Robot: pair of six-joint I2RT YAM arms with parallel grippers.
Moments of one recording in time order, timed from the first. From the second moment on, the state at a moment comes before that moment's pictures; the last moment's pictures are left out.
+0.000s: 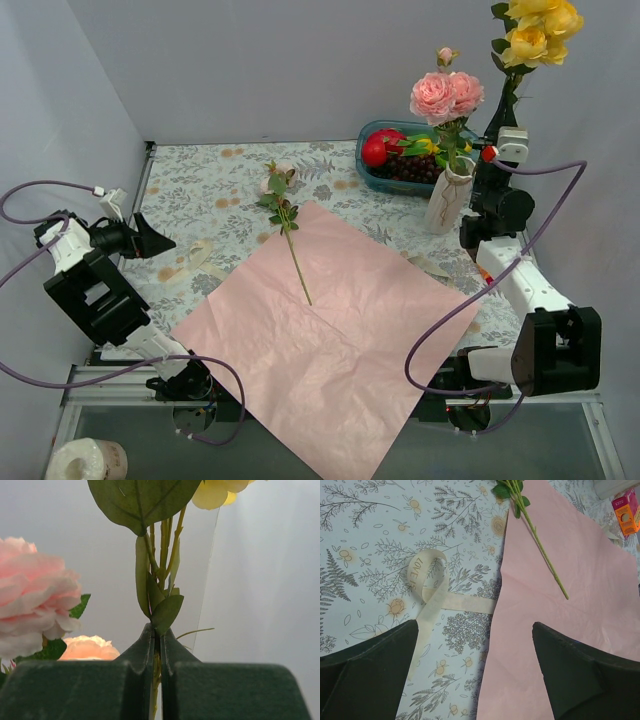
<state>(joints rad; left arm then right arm) 0.75 1.69 1.30 -1.15 1.09 0.88 0.15 1.27 0.90 1.23 0.19 -0.42</state>
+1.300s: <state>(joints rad) 0.72 1.72 1.30 -1.12 1.09 0.85 0.09 1.33 0.82 1.22 0.20 -0.23</state>
